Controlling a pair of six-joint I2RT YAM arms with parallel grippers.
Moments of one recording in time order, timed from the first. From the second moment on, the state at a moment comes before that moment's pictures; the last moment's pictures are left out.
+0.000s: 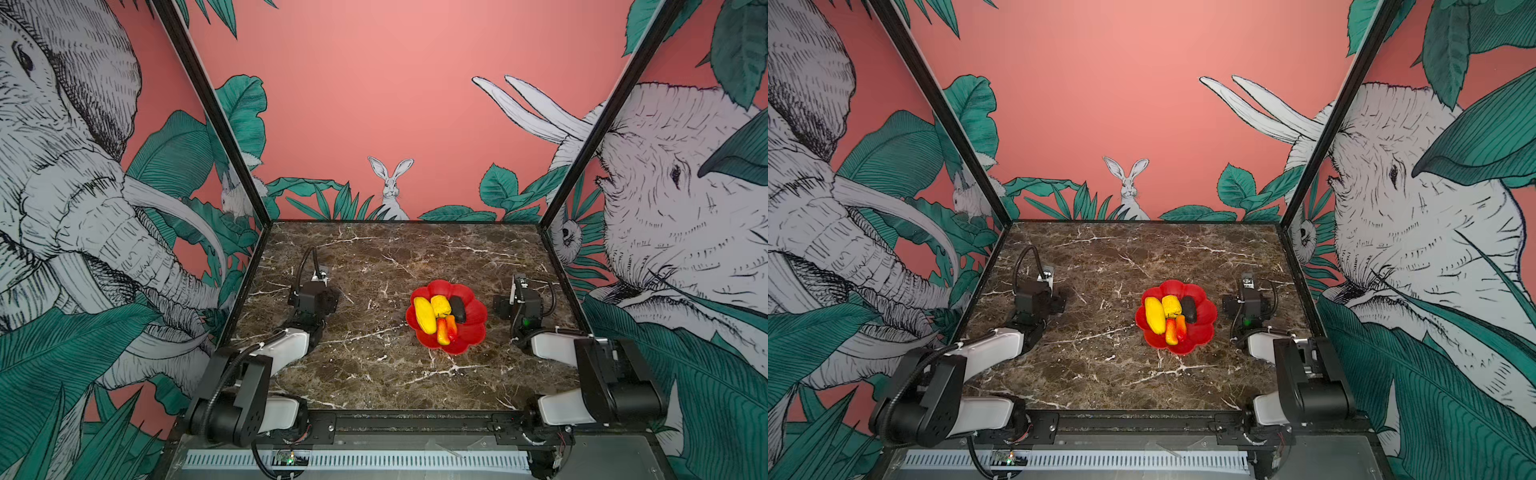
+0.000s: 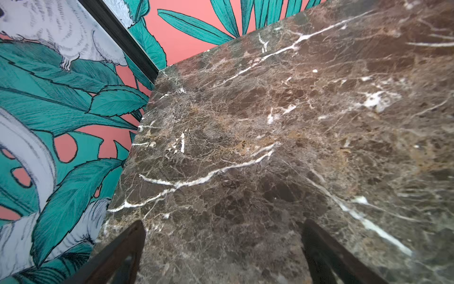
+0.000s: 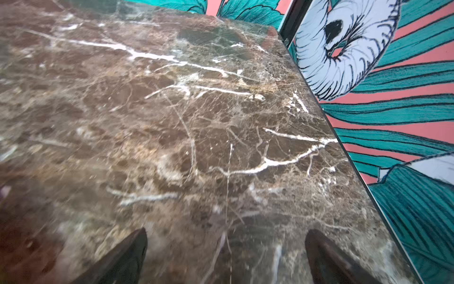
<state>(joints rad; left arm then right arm) -0.24 1.36 0.44 0.44 -0.41 0.22 0.06 1.48 0.39 0.58 0.31 -0.04</state>
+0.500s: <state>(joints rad) -0.06 1.56 0.43 0.73 -0.17 0.15 0.04 1.55 0.36 0.79 0.27 -0.04</state>
